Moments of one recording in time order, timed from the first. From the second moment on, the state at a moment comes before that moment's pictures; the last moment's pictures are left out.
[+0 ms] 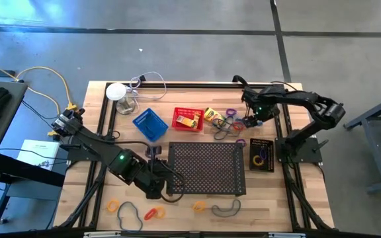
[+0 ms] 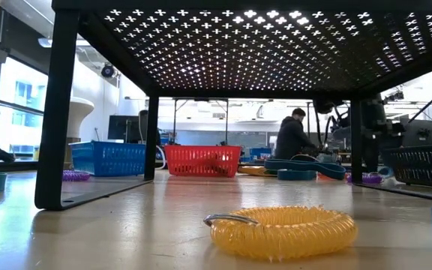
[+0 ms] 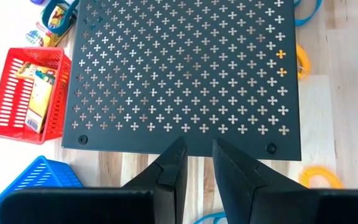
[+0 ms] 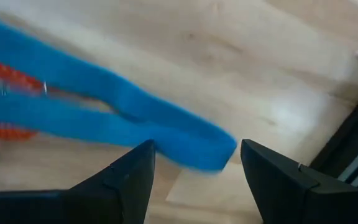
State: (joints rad) left arm -0.57 1.59 1.57 -1.09 -0.44 -0.49; right arm -0.78 1.52 0.76 -0.92 0.08 0.42
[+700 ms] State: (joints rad) left arm -0.57 1.59 1.57 -1.09 -0.44 -0.49; right arm -0.78 1.51 0.70 -0.81 0.04 0.38
